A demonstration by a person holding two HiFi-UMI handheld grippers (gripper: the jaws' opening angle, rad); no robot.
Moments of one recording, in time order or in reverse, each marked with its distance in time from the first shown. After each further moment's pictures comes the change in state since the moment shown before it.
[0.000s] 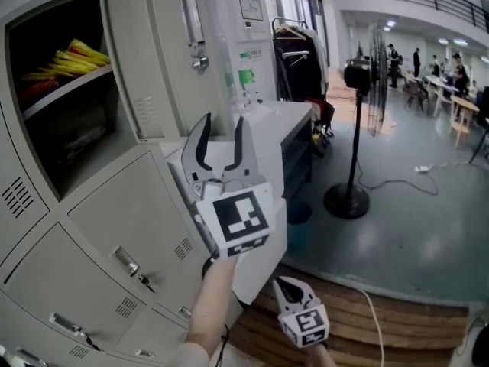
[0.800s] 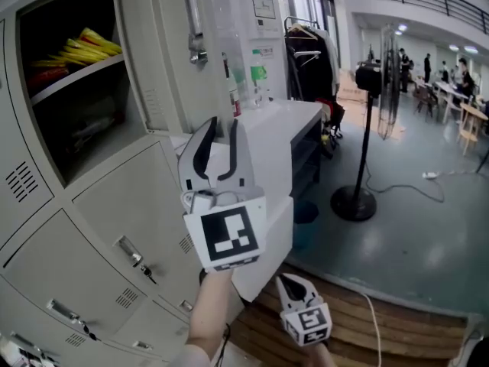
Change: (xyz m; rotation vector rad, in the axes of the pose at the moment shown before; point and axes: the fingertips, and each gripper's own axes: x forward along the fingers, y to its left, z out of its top) left arm -0.033 0.012 0.012 -0.066 -0.045 -0.002; right arm 0.002 -0.001 0.001 0.009 -0.036 0.024
